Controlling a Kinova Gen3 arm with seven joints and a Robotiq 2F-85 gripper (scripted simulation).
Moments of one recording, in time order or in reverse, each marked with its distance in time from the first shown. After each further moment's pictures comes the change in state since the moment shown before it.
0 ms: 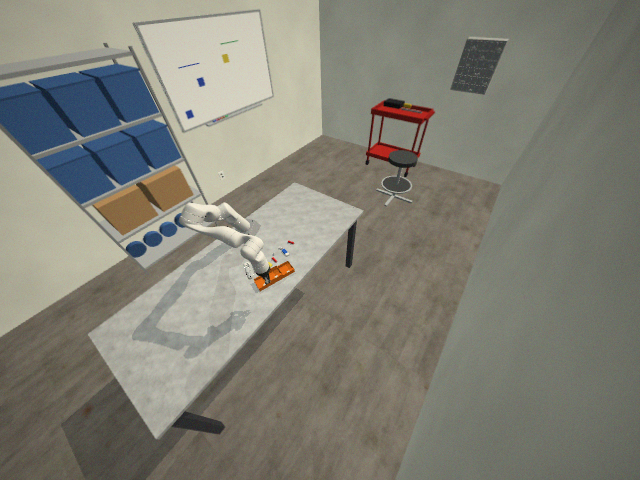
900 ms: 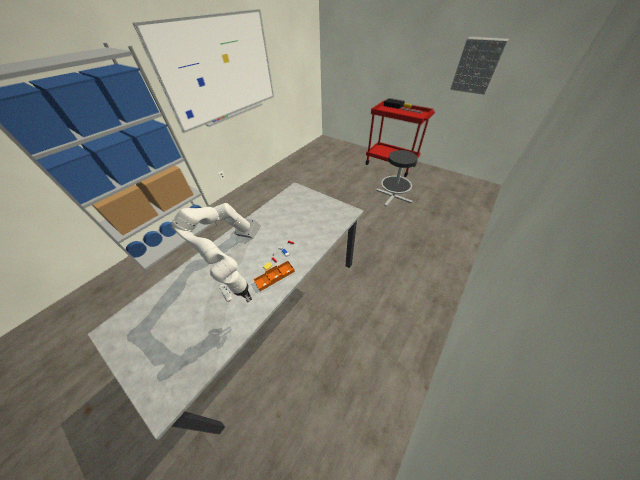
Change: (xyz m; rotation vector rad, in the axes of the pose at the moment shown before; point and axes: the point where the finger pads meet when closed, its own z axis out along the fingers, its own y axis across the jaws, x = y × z) arm 0.118 -0.060 -0.010 0.007 -0.030 -0.255
